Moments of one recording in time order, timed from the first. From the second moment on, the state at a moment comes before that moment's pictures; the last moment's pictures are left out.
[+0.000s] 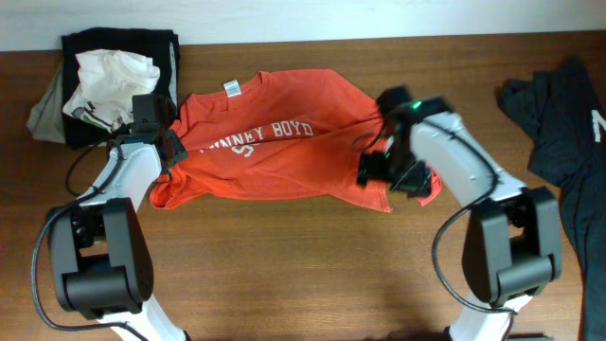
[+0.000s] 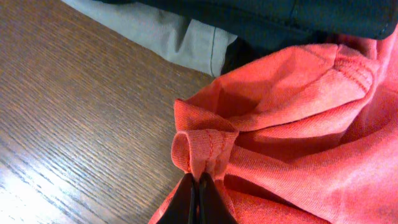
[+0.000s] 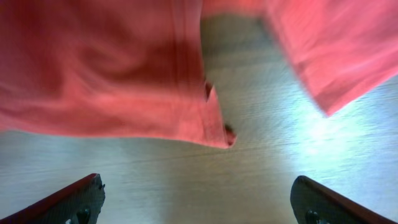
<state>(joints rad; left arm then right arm) 0.08 1.92 1.24 -0.44 -0.28 -0.39 0.26 1.92 1.44 -1.17 -0.08 0.47</state>
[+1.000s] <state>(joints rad) 0.08 1.89 1.25 -0.62 -0.28 -0.39 0.20 1.92 1.20 -0.81 -0.02 0.56</state>
